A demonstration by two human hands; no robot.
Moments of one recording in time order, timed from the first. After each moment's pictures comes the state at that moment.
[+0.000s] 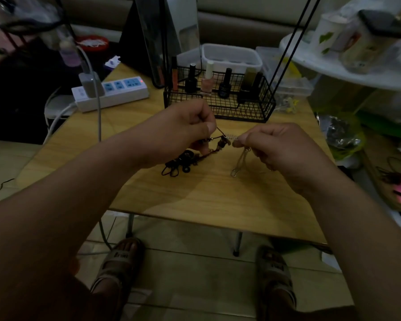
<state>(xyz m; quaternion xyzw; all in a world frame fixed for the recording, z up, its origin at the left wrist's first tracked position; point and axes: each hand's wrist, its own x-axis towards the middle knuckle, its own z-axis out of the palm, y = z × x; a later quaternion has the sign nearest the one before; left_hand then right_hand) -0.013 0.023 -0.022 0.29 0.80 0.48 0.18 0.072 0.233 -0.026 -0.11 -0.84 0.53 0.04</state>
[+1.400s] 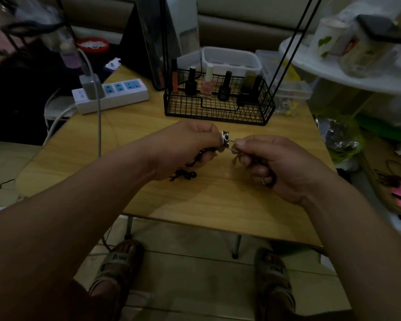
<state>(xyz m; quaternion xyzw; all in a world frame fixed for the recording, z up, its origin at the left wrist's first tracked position) -0.008 0.039 -0.034 0.21 0.73 0.56 0.32 0.071 0.235 -0.036 -0.13 -0.71 0.68 -0.10</state>
